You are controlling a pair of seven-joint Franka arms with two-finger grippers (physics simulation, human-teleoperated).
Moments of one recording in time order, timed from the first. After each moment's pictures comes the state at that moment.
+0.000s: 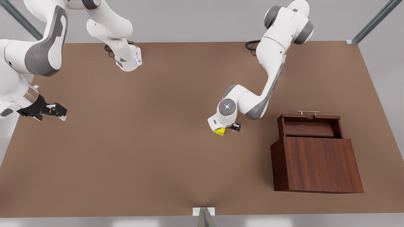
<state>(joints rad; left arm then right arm) -0.55 0.62 -0.11 -1.47 0.10 1.95 -0.23 -0.04 0.14 -0.06 -1.41 -0.03 1.66 -0.12</state>
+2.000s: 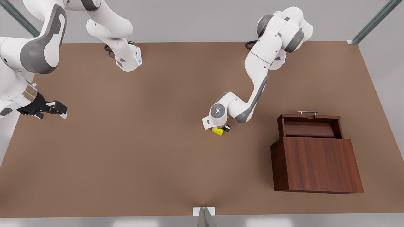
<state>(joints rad) -0.60 0.74 -0.10 -1.60 0.12 2.20 -0.23 -0.03 0.16 -0.06 -1.37 -0.01 1.59 -0.13</state>
